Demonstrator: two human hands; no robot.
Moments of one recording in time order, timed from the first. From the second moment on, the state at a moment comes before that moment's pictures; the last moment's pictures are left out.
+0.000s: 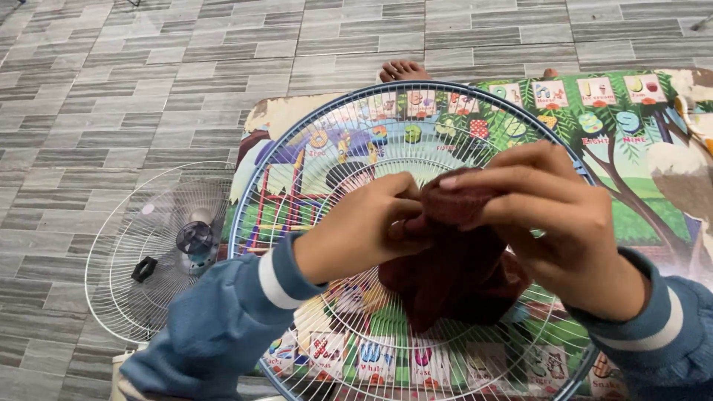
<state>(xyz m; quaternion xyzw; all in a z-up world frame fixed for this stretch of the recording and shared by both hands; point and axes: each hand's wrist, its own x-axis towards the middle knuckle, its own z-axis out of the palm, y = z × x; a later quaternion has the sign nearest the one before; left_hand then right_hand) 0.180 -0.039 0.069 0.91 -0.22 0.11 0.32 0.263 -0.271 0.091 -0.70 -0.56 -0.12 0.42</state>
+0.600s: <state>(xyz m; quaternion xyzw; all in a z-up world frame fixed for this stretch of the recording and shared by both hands) 0.198 -0.018 0.065 0.90 -0.14 0.12 0.41 0.329 -0.308 0.079 -0.79 -0.42 -0.11 0.44</state>
